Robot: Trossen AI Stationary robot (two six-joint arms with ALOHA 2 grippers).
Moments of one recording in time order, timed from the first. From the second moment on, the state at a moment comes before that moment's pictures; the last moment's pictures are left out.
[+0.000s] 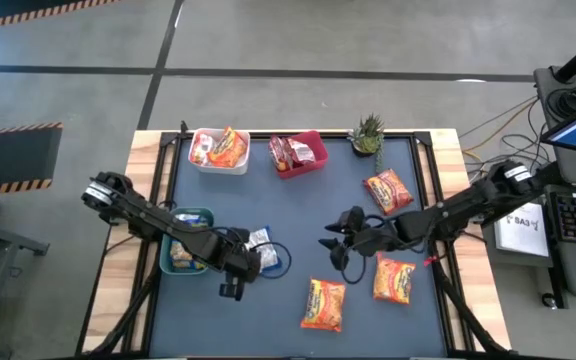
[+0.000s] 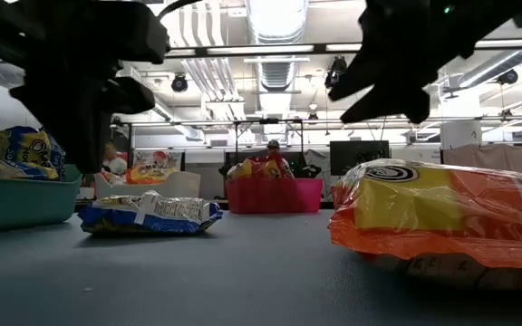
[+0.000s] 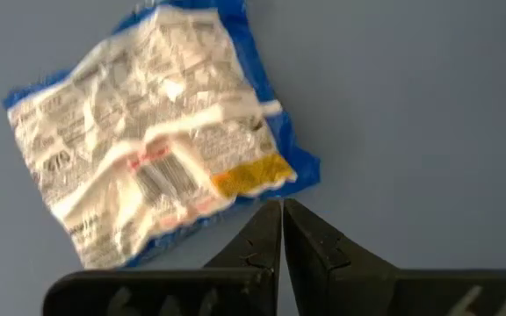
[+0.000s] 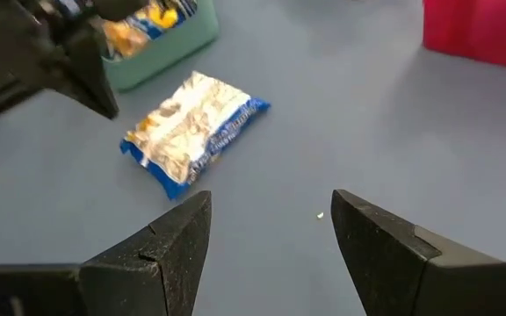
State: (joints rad) left arm -0.42 1.63 1.06 -0.74 -0.11 -0.32; right arm 0.33 1.39 0.71 0.05 0.48 0.72
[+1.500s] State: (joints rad) left arm -0.38 1.64 0.80 -0.30 -0.46 -0.33; right arm 0.09 1.75 0.72 0.57 0.07 0.82
